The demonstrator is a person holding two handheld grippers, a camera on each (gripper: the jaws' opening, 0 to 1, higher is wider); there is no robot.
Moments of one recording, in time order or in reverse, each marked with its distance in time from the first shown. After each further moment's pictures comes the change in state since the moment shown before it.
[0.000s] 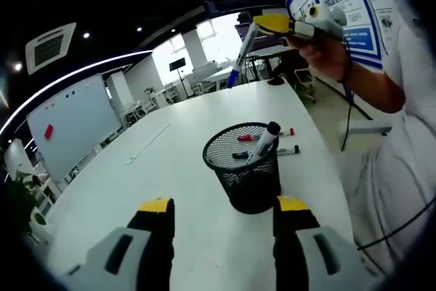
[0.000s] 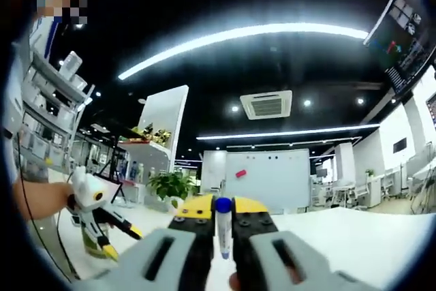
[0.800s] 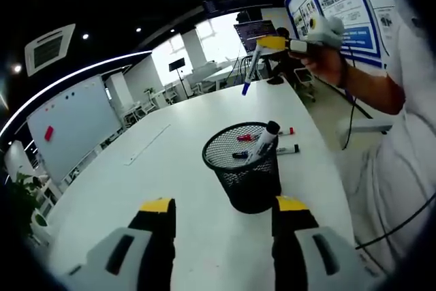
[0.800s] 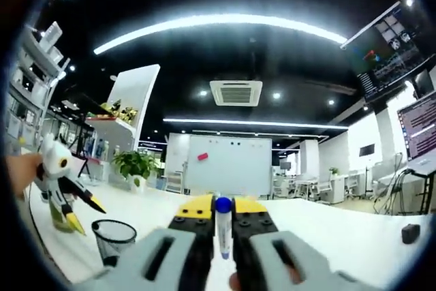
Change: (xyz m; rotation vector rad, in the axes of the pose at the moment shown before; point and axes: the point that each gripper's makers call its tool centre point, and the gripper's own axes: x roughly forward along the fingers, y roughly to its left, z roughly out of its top) left arm 0.000 -0.001 0.000 0.006 0.001 0.001; right arm -0.027 -0.057 -0.033 -0.091 0.099 -0.215
